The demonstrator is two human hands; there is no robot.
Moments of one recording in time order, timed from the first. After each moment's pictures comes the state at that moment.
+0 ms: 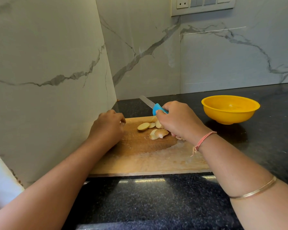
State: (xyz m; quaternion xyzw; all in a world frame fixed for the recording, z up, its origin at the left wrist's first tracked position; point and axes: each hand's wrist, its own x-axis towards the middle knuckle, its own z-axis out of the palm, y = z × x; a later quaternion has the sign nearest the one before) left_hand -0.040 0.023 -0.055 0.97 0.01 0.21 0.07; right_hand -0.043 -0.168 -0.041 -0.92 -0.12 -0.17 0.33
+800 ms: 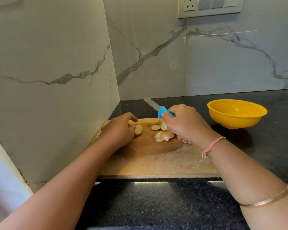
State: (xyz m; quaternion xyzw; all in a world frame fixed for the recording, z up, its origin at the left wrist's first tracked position) left_hand -0.046 0.010 -0.049 0.97 0.02 0.09 0.21; right_hand -0.045 -0.166 -0.040 -0.92 -0.11 -0.16 0.33
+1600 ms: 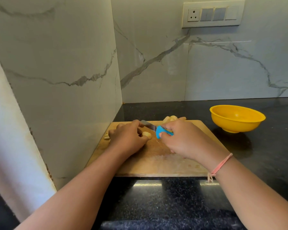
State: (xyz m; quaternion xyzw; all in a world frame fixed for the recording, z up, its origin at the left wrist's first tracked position) left_hand -0.049 0.015 -0.066 0.98 0.03 0.13 0.17; right_hand -0.091 -0.142 -0.038 -0.95 -0.15 -0.08 0.25
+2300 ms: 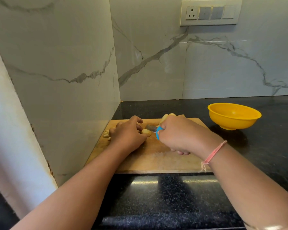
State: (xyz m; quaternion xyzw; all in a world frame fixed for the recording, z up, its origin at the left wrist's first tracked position) left_hand -0.041 0.017 -0.072 0.96 0.03 0.13 0.24; right_hand -0.101 -0.126 -0.015 -0.97 -0.08 0.03 0.21
